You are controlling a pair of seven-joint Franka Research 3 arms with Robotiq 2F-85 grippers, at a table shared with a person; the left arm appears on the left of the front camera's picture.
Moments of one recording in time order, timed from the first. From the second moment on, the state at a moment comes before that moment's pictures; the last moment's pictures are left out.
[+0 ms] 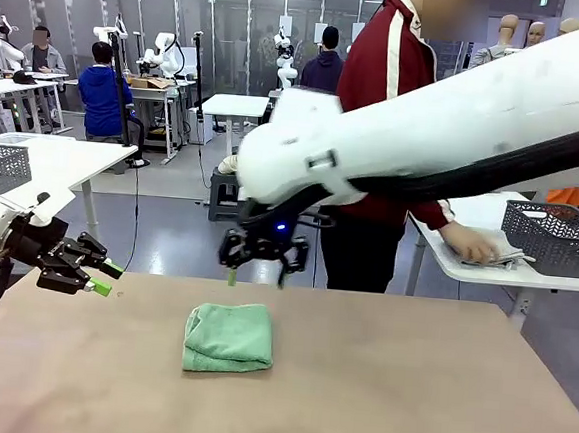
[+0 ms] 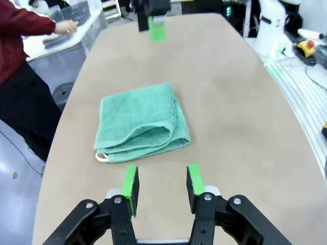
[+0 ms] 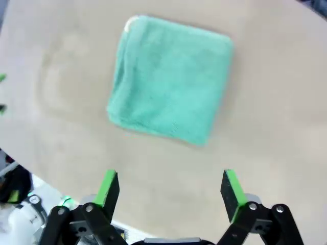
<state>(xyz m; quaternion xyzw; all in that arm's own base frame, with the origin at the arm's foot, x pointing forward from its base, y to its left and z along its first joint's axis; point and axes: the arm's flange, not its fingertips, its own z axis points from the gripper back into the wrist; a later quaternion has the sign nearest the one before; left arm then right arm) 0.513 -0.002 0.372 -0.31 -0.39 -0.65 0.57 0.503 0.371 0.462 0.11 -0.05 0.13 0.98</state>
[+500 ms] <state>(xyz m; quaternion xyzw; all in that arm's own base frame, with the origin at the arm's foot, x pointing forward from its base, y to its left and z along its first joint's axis) 0.513 -0.002 0.372 -0.31 -0.39 -0.65 0.57 0.475 0.314 0.468 0.11 -0.05 0.10 0.99</state>
